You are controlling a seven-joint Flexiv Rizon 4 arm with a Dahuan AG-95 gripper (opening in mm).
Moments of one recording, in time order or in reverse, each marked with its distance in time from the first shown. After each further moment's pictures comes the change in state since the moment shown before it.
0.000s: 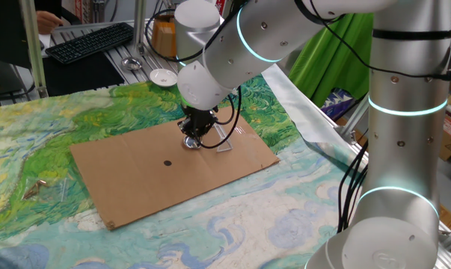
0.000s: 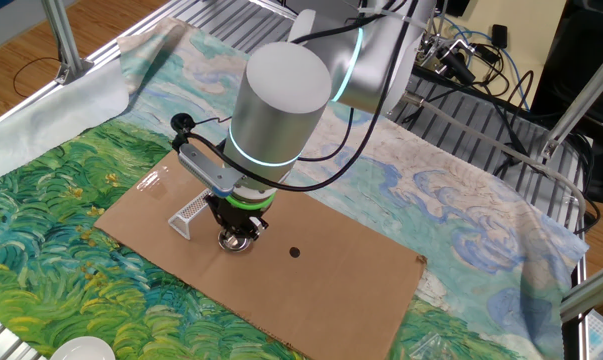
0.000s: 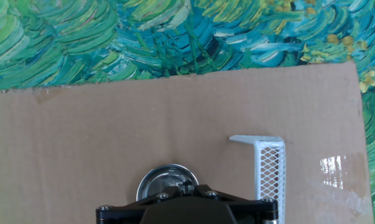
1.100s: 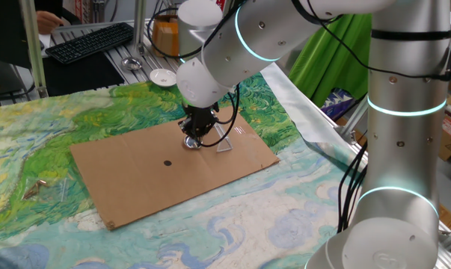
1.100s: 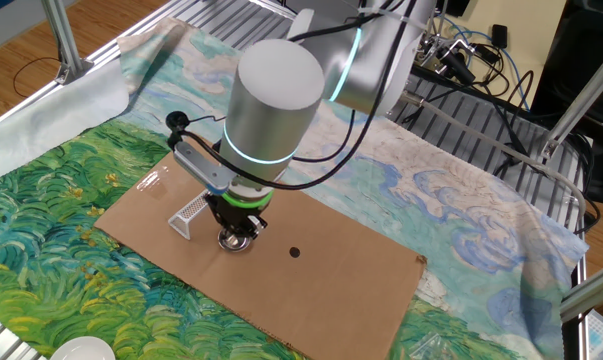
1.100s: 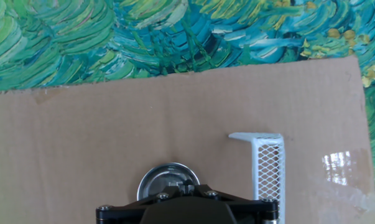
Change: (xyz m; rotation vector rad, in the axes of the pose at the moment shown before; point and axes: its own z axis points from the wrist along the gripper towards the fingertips) arm 0.002 -0.002 -0.001 -0.053 0.008 0.024
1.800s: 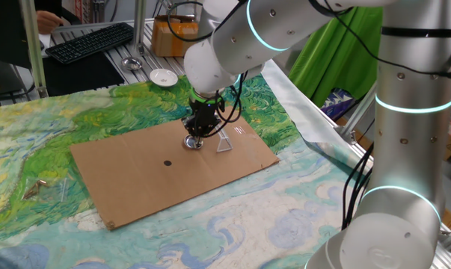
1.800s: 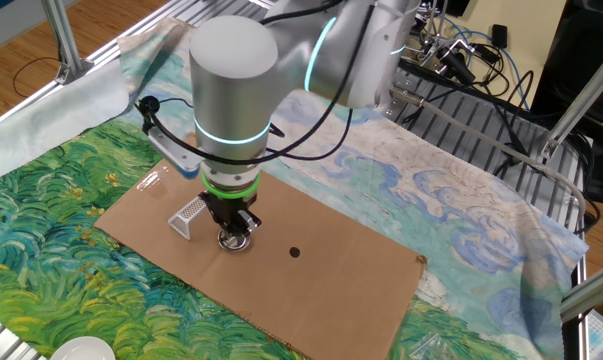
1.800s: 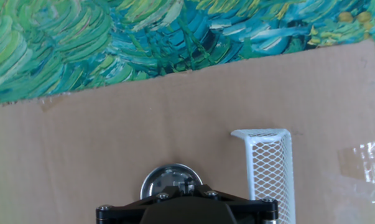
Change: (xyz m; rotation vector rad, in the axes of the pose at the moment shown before) arm -0.003 0.002 0.003 -0.110 0.023 0.100
